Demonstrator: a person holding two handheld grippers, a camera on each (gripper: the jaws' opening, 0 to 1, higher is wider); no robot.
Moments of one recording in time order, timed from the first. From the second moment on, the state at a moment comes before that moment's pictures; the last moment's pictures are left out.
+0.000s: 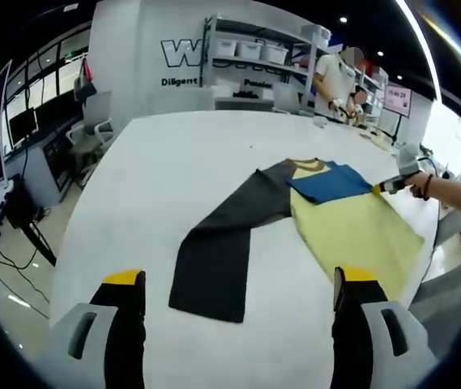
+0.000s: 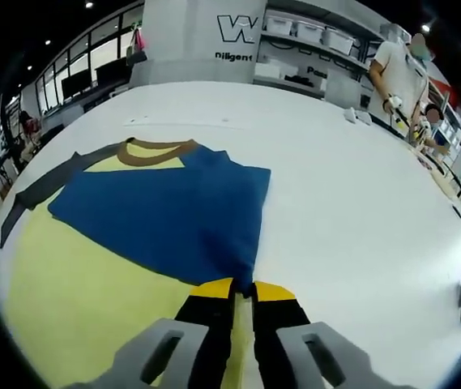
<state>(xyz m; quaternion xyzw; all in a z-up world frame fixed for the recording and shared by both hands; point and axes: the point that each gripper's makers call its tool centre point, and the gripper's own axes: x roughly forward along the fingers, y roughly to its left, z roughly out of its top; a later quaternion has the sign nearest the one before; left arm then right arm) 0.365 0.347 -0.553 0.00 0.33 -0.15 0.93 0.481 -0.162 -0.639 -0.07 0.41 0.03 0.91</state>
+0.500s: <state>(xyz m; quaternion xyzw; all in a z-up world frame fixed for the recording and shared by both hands) 0.372 0.368 -0.575 0.00 0.36 -0.12 0.93 0.493 -0.149 -0.577 0.07 0.27 0.04 0.96</state>
